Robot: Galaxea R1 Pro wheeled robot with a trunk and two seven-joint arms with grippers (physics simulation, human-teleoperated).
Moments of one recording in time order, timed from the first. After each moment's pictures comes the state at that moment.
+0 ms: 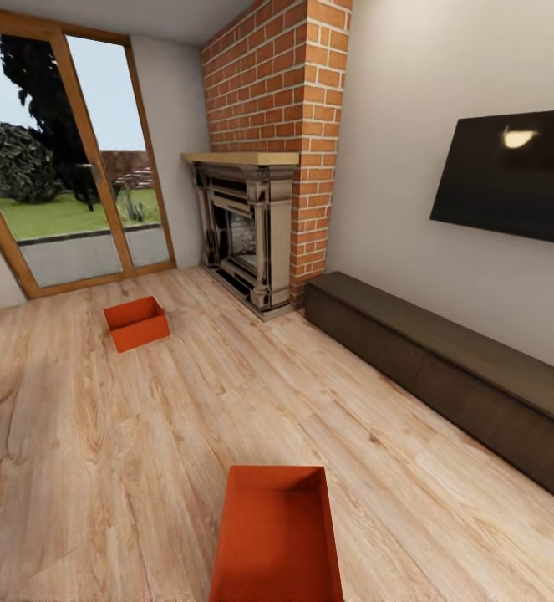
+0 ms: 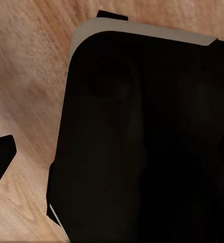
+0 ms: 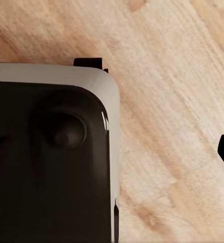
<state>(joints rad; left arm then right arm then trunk) 0.00 0.01 0.00 -0.18 0.22 0.01 0.01 -0.12 -0.09 0.37 0.03 -0.39 -0.19 0.05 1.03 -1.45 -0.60</state>
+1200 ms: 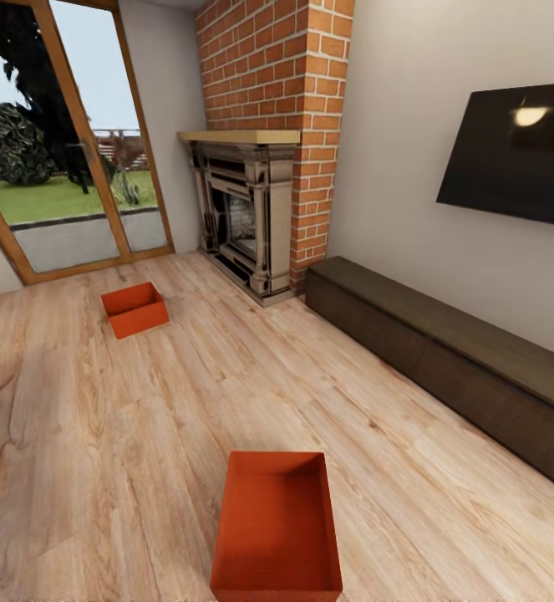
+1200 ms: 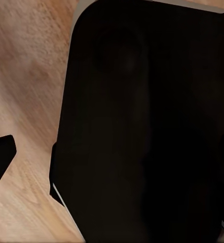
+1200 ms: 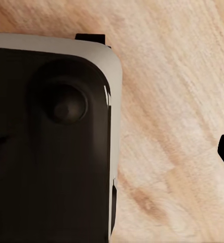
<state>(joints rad) 0.00 0.01 0.00 -0.18 0.22 0.01 0.01 -0.12 -0.08 0.36 0.03 -0.35 -0.19 0.05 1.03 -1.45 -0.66</state>
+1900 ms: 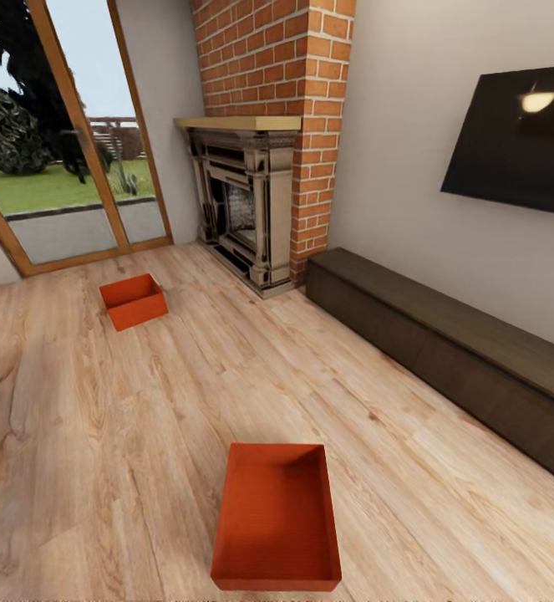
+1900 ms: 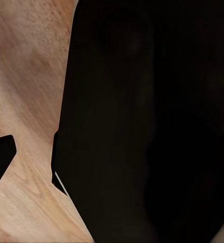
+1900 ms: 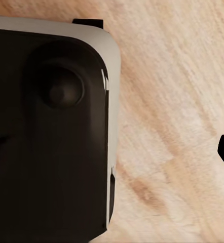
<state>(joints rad) 0.00 0.01 0.00 -0.18 0.22 0.01 0.01 -0.12 -0.09 0.36 0.03 -0.35 -0.19 0.05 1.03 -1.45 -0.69</state>
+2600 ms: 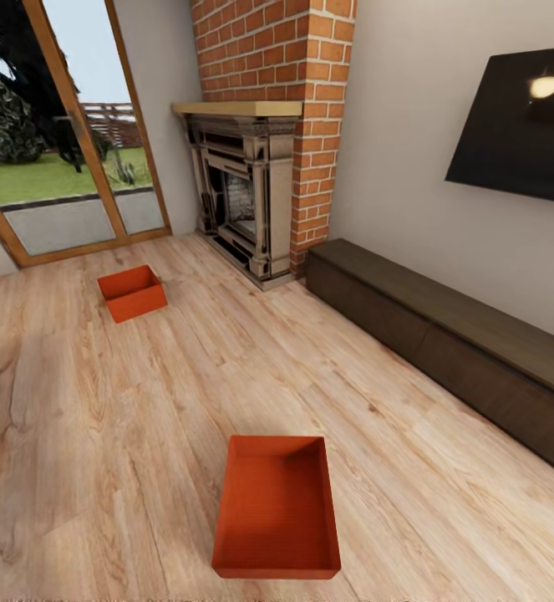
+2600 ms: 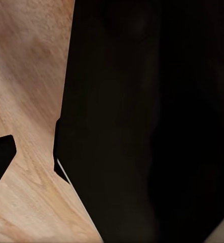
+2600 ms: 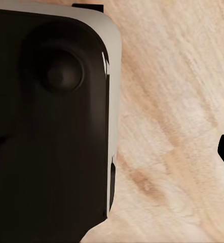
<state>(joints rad) 0.00 0.01 0.00 -0.18 0.22 0.01 0.01 -0.12 -0.09 0.36 0.03 -0.35 -0.20 0.05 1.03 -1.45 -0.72</state>
